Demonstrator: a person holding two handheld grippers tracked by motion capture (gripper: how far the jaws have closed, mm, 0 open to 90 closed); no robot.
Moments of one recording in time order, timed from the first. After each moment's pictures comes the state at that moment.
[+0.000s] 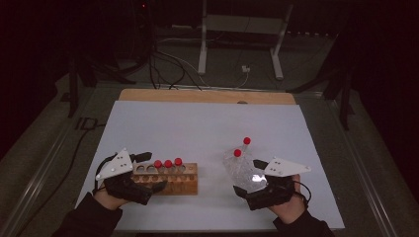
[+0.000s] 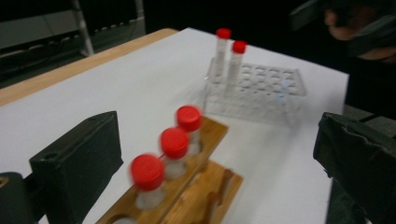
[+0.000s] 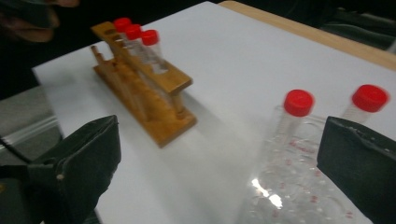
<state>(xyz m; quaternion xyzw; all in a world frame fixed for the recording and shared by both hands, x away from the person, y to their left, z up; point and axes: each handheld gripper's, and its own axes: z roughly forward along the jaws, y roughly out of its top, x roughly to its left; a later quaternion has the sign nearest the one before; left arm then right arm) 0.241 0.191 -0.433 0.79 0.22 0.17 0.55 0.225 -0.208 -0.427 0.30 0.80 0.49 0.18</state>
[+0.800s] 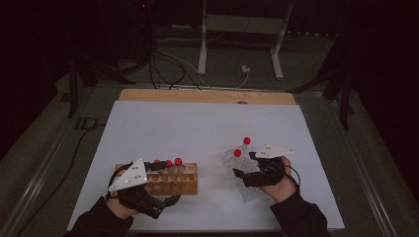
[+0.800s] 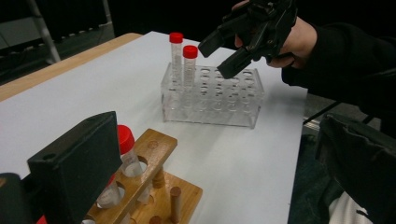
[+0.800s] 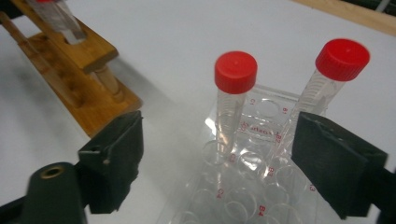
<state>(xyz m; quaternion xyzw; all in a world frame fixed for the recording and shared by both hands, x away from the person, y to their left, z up) 0.225 0.162 -0.434 0.80 0.17 0.14 0.55 0.287 -0.211 -0.462 0.34 0.81 0.44 0.18</state>
